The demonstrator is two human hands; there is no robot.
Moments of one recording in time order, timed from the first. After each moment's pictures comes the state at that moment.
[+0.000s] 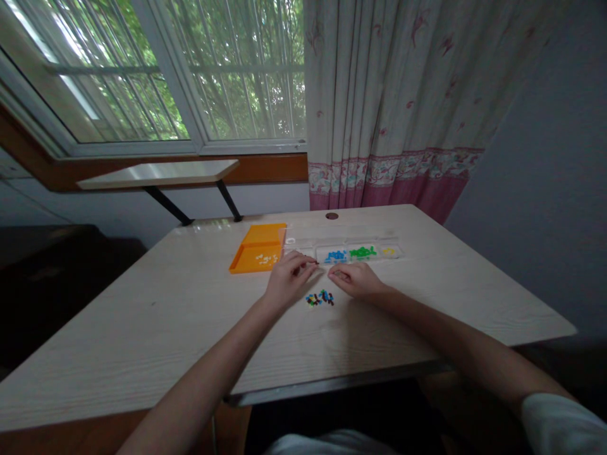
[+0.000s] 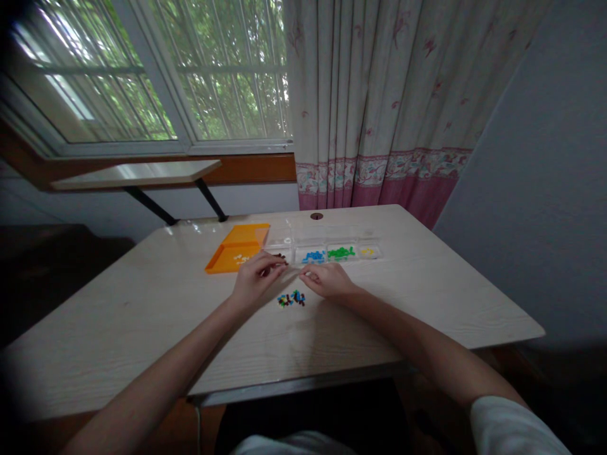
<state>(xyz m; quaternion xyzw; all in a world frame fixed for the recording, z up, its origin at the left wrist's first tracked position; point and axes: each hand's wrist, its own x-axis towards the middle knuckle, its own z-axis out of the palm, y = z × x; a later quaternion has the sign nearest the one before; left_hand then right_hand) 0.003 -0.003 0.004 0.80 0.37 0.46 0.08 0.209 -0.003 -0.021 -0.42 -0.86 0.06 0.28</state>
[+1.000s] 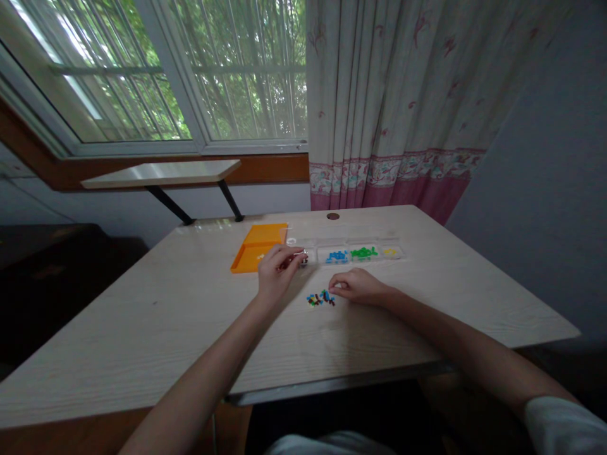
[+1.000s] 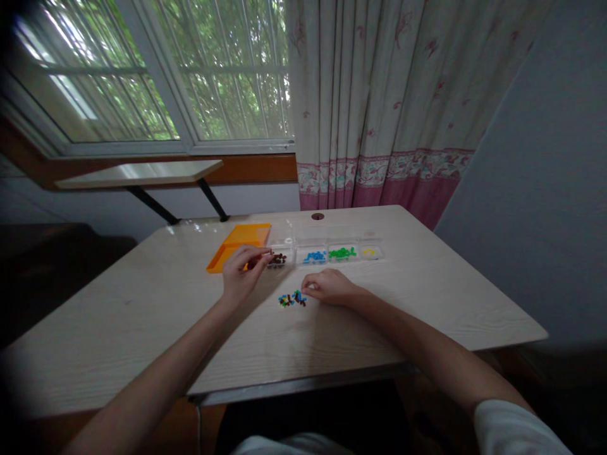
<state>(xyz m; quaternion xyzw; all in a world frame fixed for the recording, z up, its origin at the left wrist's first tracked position) -0.006 -0.003 0.012 0.73 0.39 0.56 0.03 0.212 -0.003 -0.021 -0.40 -0.89 0.14 0.15</state>
